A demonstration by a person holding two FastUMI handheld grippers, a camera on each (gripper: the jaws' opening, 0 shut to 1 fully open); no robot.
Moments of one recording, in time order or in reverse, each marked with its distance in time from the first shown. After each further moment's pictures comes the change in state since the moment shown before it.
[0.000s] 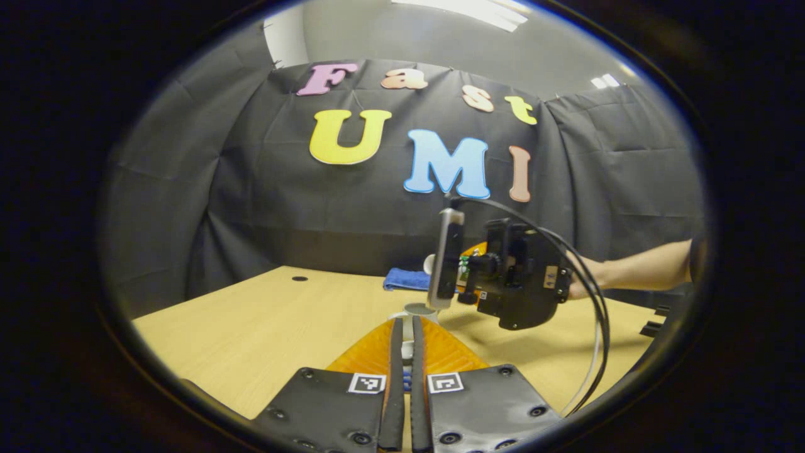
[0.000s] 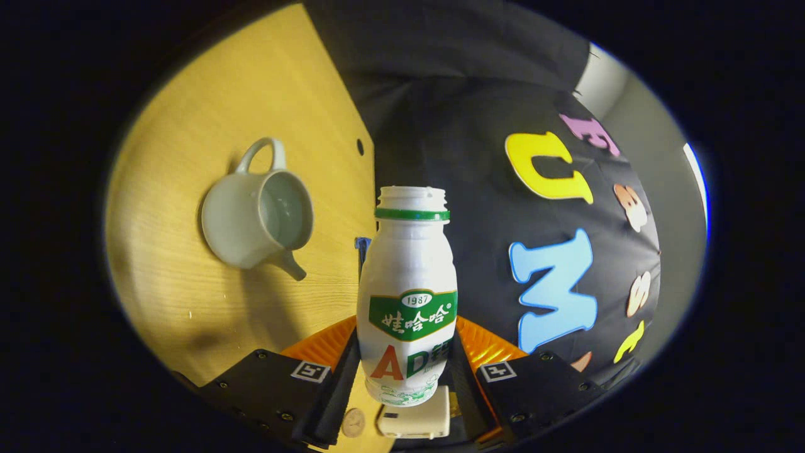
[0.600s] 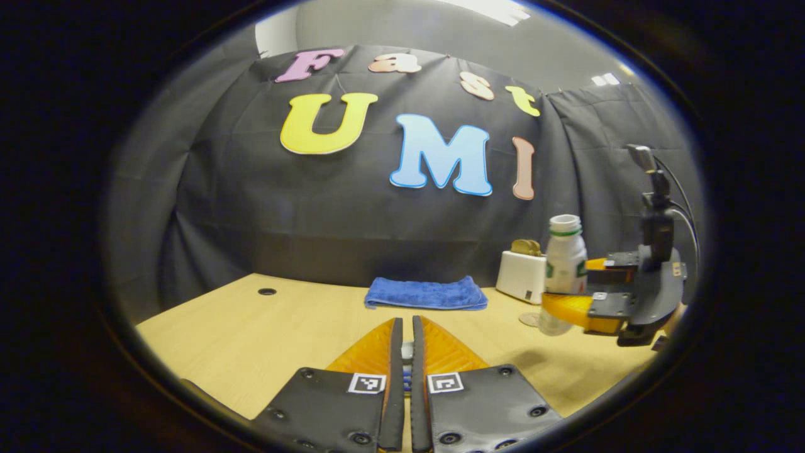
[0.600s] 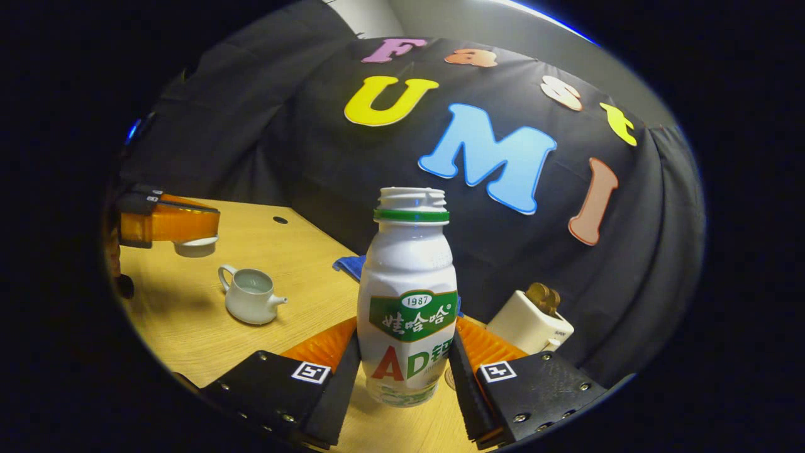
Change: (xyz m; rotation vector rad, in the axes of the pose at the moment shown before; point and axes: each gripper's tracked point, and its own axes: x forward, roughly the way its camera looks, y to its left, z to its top) left arm 0.142 -0.019 0.014 0.000 0.034 -0.062; right arm -0.096 -0.035 -0.079 0.895 0.061 0.017
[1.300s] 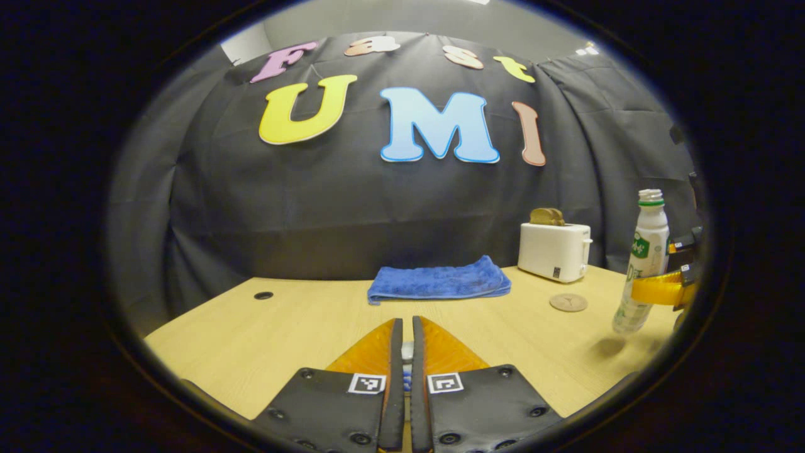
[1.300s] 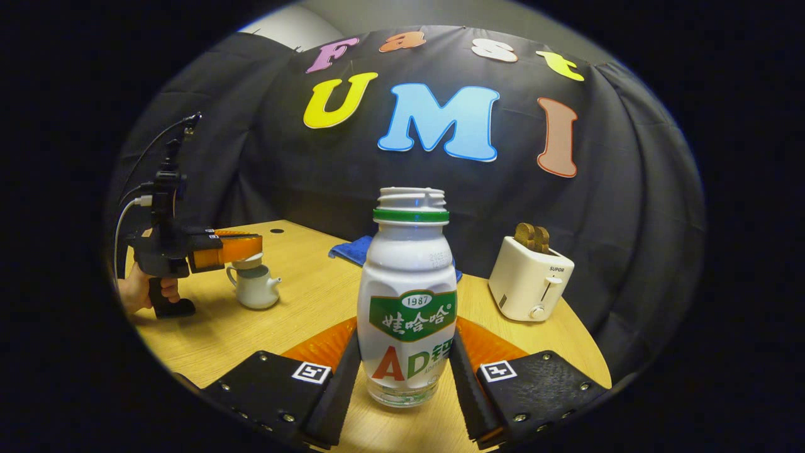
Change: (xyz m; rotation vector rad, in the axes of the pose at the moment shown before) left arm 0.069 -0.007 -0.040 0.112 0.088 0.069; right arm -0.029 -0.031 -0.040 0.209 0.036 0.018
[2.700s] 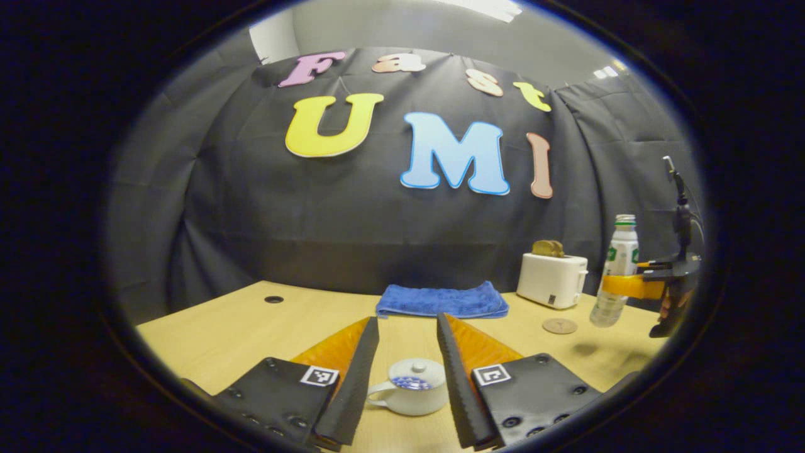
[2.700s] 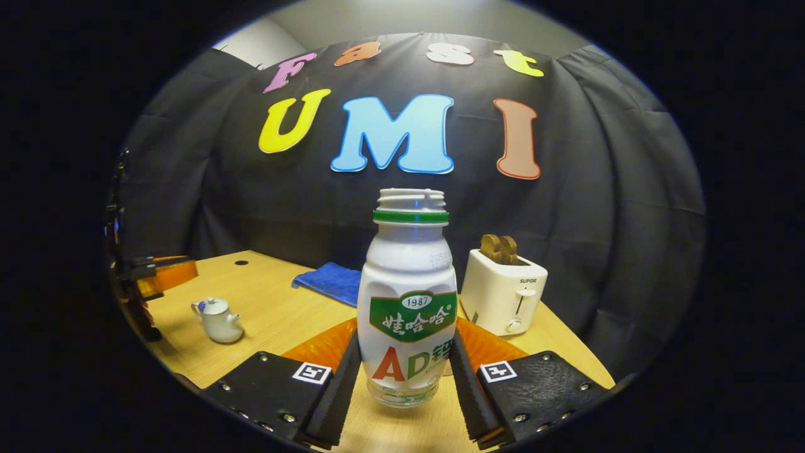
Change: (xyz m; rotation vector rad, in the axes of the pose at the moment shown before) left arm -0.059 0.013 0.043 -0.086 -0.138 -0.009; right arm 0.039 -0.065 0.030 0.124 -0.078 -0.173
